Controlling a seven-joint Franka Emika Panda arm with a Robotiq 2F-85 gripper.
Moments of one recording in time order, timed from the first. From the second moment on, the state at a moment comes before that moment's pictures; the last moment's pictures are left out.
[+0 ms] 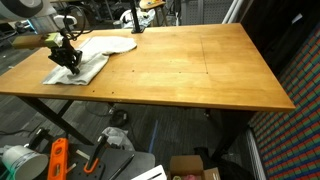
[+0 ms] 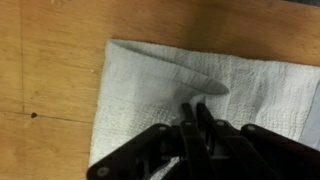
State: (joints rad) arm 0.13 0.15 0.12 -2.43 -0.03 2.49 0.07
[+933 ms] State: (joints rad) arm 0.16 0.05 0.20 -2.48 0.17 2.47 -0.09
